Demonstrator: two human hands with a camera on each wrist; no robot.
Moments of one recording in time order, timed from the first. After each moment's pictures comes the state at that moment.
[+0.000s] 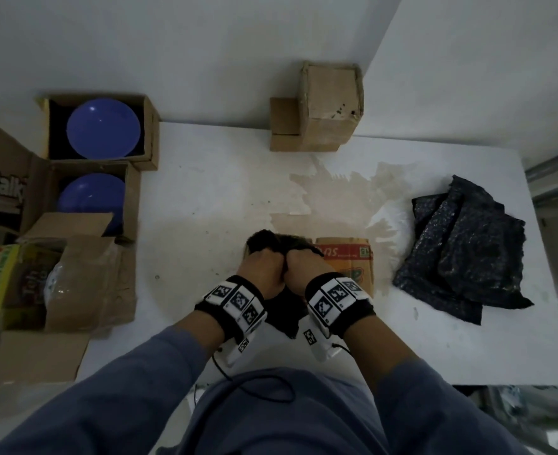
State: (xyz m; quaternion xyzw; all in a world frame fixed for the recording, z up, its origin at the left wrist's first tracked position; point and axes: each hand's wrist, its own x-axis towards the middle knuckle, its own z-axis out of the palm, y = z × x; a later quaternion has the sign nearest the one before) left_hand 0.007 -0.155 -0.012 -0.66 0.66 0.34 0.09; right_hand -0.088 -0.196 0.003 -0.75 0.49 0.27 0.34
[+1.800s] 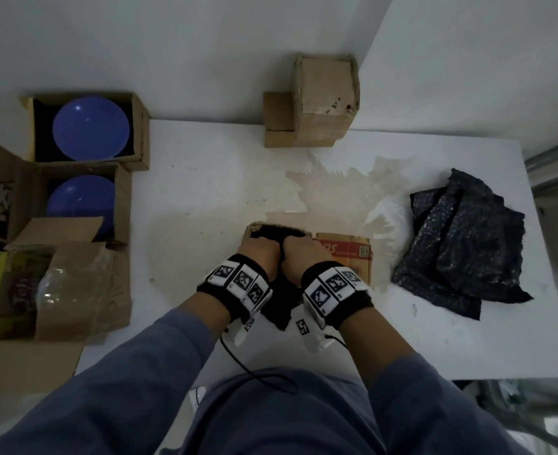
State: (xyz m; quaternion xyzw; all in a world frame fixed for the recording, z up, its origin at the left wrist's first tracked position) left_hand 0.012 -0.189 0.000 -0.64 0.66 0.32 0.23; right_hand -0.081 -0.214 0.002 -0.77 0.50 0.26 0.30
